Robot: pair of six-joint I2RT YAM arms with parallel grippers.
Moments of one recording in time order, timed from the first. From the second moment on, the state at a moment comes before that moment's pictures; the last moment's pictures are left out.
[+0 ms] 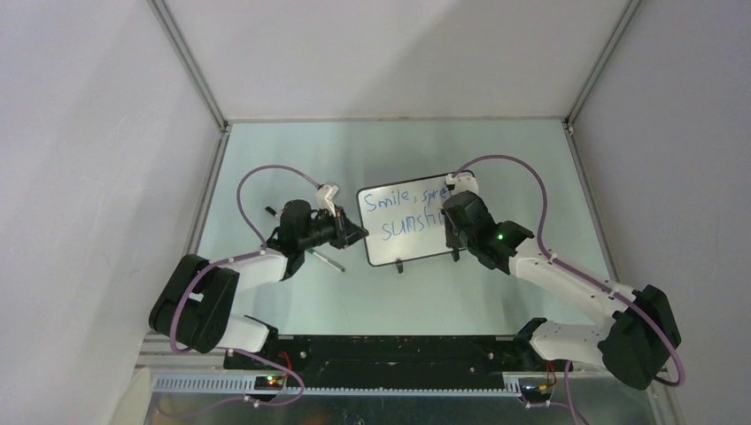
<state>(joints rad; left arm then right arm) -0.39 1.39 0.45 0.55 0.55 -0.42 0.72 1.20 0.86 -0.45 0.36 0.39</state>
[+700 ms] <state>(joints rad) -0.39 1.39 0.45 0.55 0.55 -0.42 0.67 1.23 0.92 -0.45 0.36 0.37</state>
